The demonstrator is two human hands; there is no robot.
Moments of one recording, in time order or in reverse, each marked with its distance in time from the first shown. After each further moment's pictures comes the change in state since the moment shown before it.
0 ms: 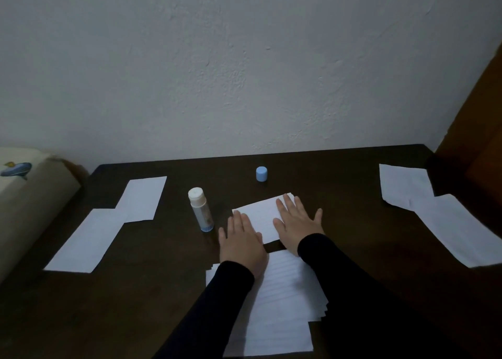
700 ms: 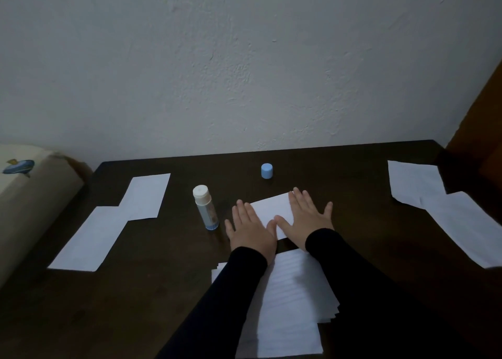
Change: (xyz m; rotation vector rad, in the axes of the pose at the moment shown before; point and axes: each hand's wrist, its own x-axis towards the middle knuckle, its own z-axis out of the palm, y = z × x) left_hand 0.021 0.012 -0.001 -0.030 -0.028 -0.114; right_hand 0.009 0.005 -0.001 0.008 0.050 0.067
